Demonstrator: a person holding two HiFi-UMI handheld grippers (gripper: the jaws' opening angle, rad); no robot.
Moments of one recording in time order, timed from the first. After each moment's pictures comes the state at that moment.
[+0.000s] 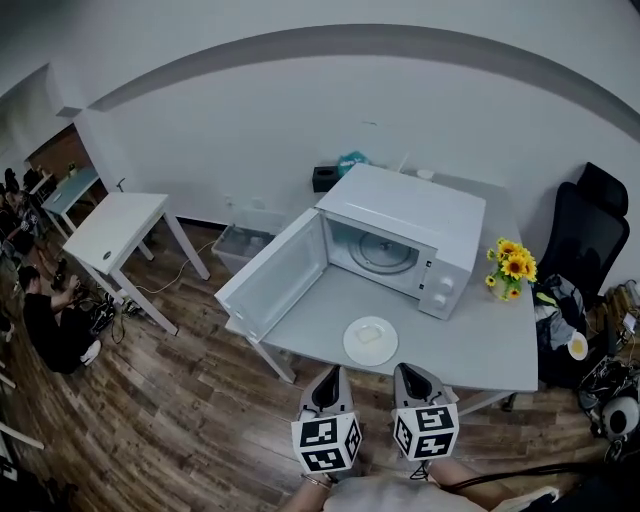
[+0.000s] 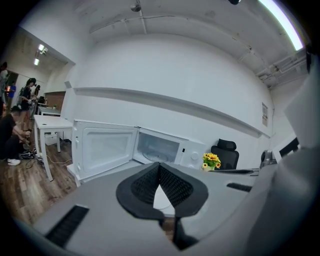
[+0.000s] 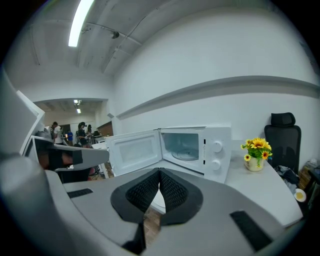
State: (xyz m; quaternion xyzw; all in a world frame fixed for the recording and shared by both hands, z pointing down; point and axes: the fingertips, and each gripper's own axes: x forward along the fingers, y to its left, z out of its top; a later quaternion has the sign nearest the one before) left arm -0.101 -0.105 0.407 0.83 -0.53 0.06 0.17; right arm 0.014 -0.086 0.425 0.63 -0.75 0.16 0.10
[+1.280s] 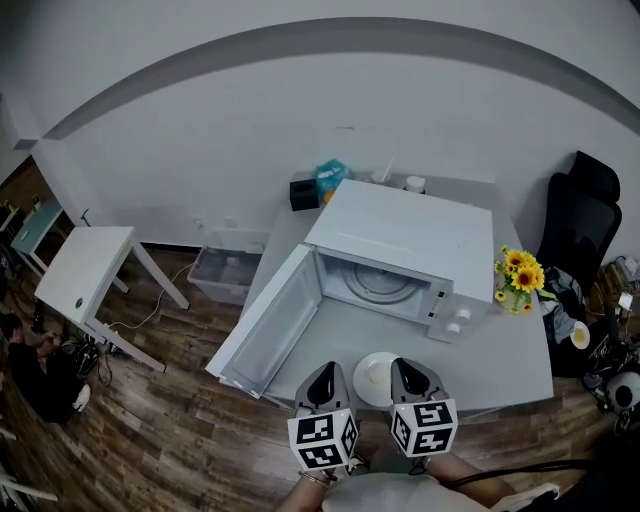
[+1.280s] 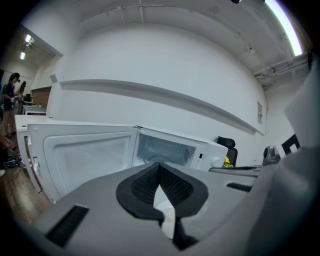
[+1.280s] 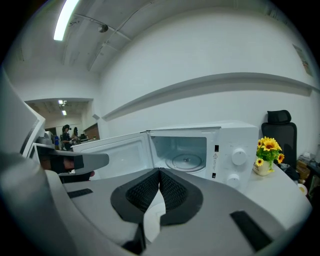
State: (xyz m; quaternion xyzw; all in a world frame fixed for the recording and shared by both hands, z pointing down) left arm -0.109 -0.258 0.417 0.86 -0.48 0.08 0.17; right arm 0.005 -0.223 0.427 0.68 -0.71 0.17 0.09
